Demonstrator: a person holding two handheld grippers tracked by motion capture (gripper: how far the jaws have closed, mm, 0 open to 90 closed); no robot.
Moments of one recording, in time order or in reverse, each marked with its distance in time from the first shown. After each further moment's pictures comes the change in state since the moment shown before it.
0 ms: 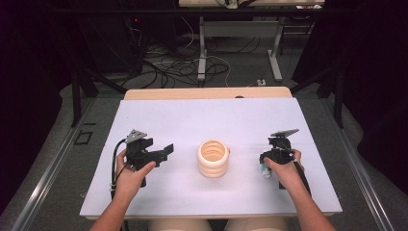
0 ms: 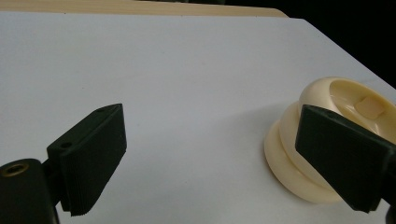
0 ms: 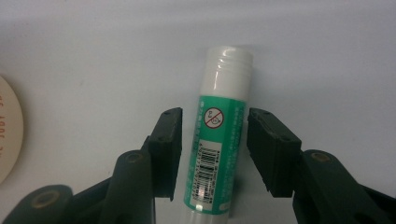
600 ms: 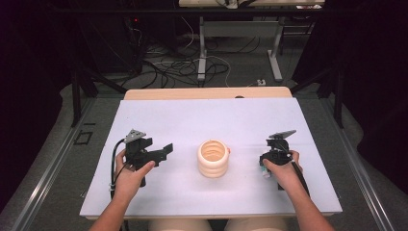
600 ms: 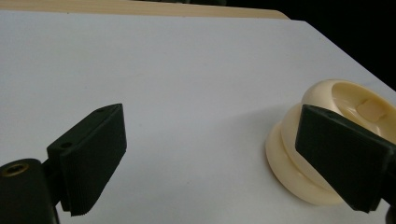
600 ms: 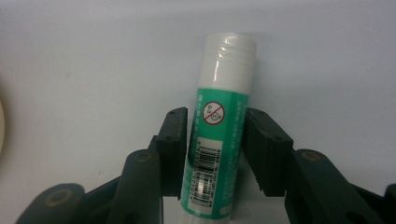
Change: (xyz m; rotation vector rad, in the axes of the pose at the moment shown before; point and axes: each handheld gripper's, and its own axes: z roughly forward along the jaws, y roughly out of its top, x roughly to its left) left arm 0.002 0.000 -0.001 -0.003 0.004 -0.011; right arm 0.000 -0.002 0.008 0.035 -0.026 -0.007
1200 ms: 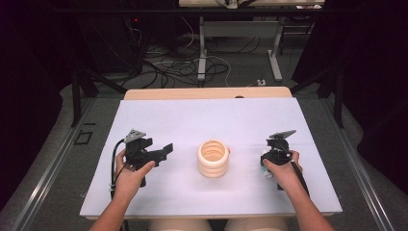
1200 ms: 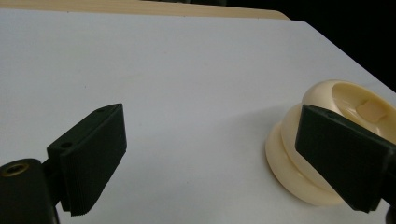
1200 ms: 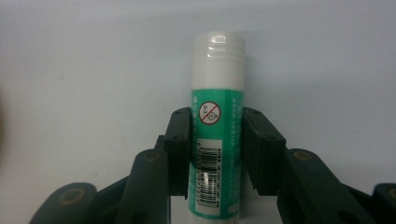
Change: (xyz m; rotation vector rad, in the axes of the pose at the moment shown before) left arm 0.000 0.000 0.001 0.001 -0.001 -0.005; right arm 0.001 0.000 0.000 -0.002 -0.010 0.014
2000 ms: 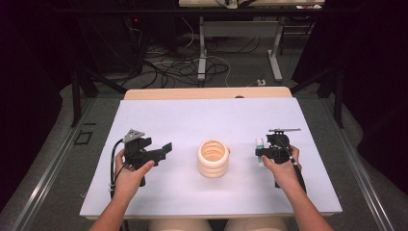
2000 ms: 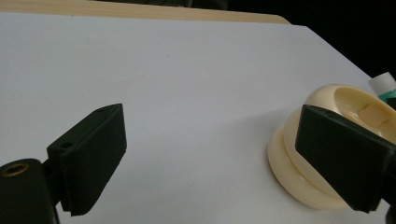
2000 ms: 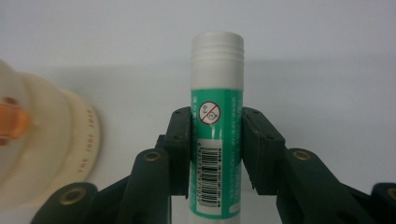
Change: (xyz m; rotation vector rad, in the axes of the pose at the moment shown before) left arm 0.002 0.000 -0.001 -0.016 0.004 -0.005; right arm 0.018 -0.003 -0.038 -0.262 0.158 -0.077
